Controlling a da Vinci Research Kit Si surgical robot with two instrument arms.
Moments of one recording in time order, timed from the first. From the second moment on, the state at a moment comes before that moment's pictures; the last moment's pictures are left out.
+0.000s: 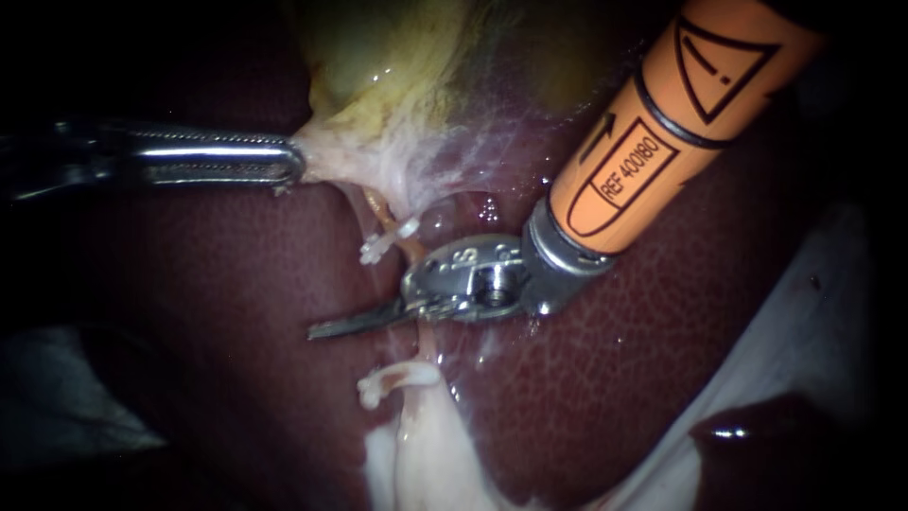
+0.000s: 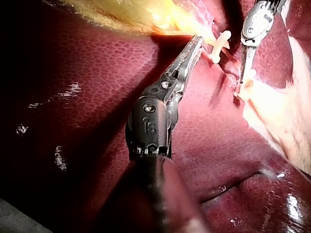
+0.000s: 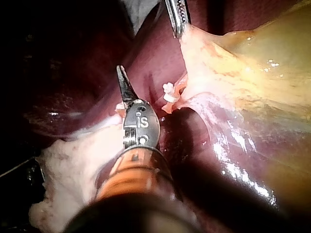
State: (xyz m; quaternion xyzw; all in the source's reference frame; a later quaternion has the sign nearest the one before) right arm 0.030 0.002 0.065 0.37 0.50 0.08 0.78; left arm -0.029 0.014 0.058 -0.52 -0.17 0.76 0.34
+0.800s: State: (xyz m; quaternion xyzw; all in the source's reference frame) right arm 0.025 0.001 0.063 0.35 0.51 0.16 0.77; left arm -0.029 0.014 0.058 -0.52 -0.17 0.76 0.34
